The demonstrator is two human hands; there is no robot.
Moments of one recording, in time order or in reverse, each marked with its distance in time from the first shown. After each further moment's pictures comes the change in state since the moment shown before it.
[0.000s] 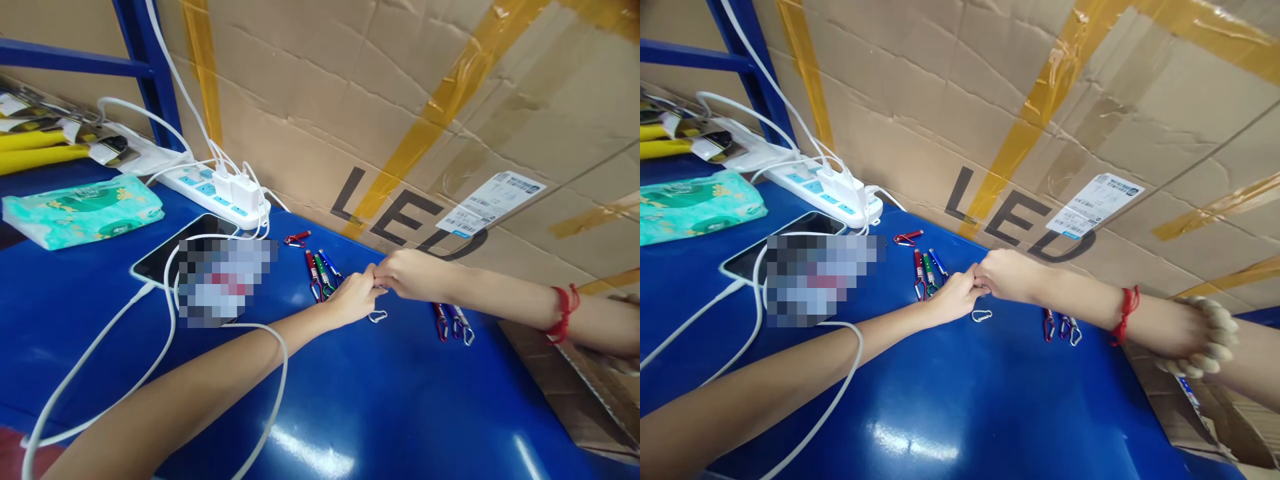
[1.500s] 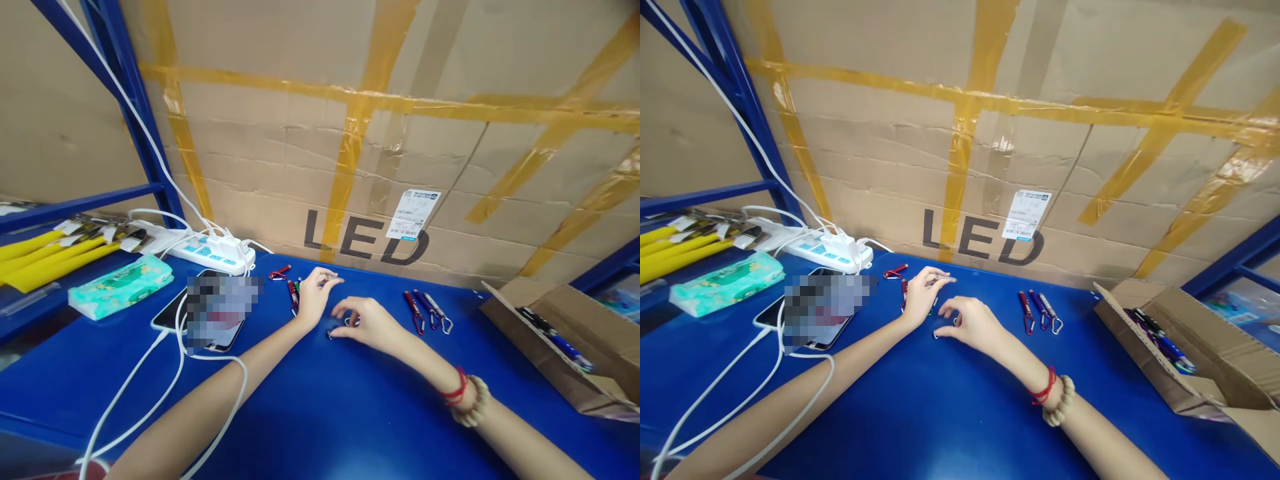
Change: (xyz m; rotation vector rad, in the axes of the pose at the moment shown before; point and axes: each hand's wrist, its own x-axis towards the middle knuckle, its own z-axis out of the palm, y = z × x) left_hand -0.002 0.017 -0.020 -0.348 0.462 0.087; right_hand -0.036 -0.059 0.056 0.606 0.535 0.334
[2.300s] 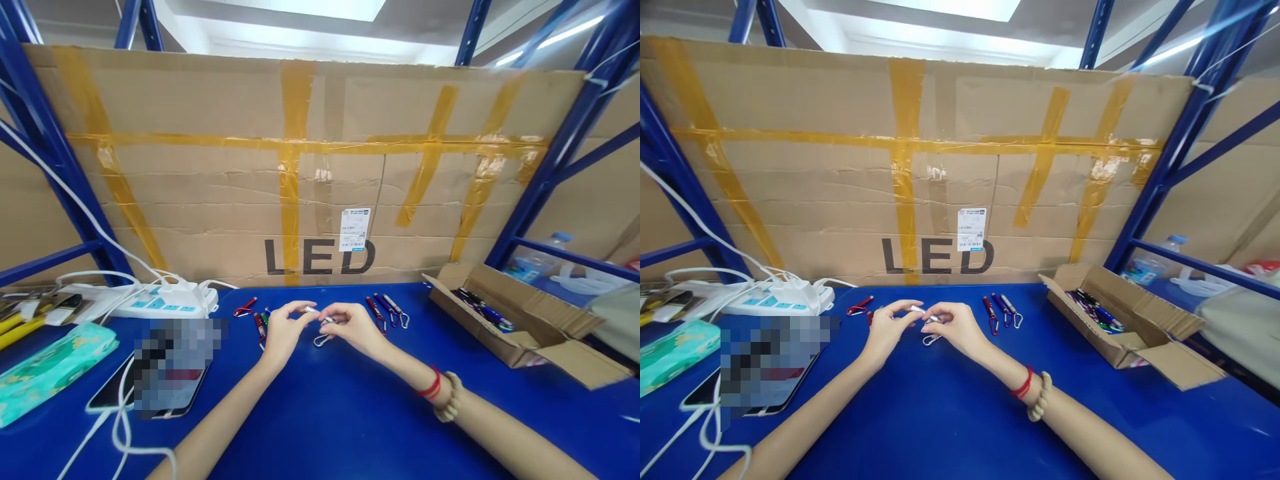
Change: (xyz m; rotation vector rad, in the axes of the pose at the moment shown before) left_hand -0.014 0.039 0.004 0.113 -0.175 -0.088; right_hand -0.016 0.010 -0.010 0.428 0.345 0.080
